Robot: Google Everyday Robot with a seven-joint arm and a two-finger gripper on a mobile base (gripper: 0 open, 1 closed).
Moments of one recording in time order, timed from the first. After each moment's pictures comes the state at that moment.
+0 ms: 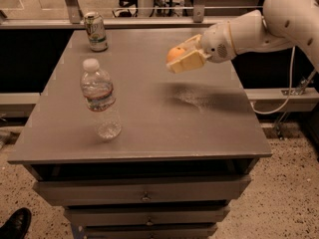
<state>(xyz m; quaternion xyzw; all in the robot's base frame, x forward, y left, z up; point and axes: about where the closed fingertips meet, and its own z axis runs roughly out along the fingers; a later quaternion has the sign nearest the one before) 0.642 -0.065 0.914 -0.52 0.68 0.29 0.42</state>
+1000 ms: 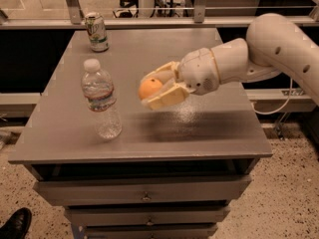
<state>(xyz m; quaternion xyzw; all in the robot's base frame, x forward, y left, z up) 0.517 0.006 0.909 -0.61 0.56 0.38 0.41</state>
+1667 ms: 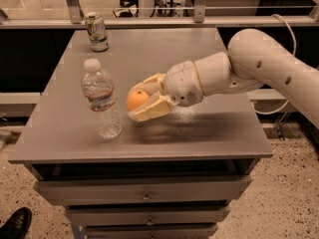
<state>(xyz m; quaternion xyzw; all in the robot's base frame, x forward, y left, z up) 0.507 0.036 0.883 -0.62 0.55 0.38 0.41</state>
